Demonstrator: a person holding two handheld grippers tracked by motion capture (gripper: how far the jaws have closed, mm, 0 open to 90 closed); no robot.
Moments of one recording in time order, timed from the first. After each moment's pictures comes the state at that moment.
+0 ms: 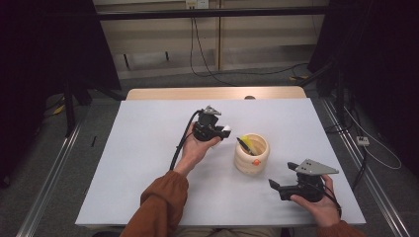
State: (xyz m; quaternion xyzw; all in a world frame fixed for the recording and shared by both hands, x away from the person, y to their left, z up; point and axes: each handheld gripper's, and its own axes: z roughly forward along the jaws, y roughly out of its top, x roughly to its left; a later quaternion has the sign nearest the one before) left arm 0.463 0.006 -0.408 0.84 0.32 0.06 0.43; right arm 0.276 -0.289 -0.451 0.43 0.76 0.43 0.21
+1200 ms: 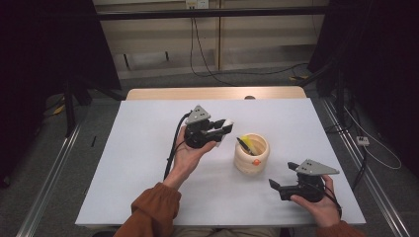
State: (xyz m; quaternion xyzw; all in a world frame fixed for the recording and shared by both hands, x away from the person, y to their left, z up) left arm 0.415 0.024 -0.371 0.76 0.27 0.09 0.58; right arm 0.275 -0.289 -0.450 0.43 0.76 0.43 0.21
